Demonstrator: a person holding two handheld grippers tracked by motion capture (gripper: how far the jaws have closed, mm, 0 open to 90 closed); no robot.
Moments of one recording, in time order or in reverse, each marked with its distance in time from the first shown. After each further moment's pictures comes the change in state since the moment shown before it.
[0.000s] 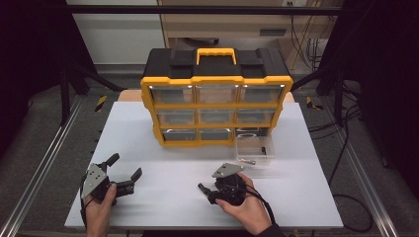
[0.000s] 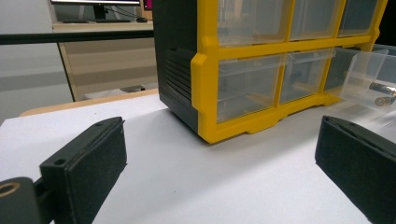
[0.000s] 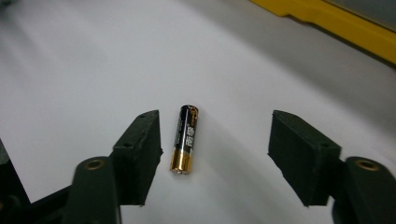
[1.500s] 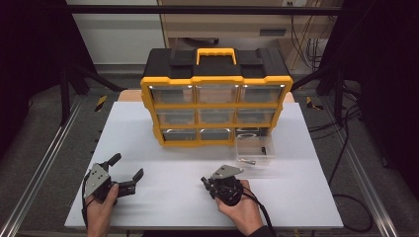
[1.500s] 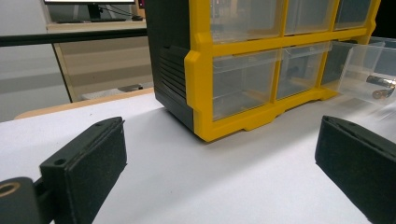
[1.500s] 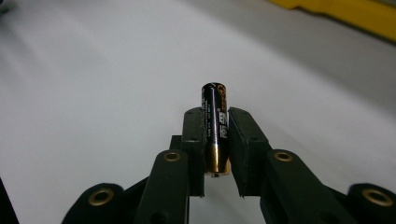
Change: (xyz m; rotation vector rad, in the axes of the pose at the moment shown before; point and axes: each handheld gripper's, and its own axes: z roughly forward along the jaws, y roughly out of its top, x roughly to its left) left arm -0.002 0.001 0.003 0.013 -0.014 0.029; right arm 0.000 -0.006 0.010 -0.045 0.004 0.044
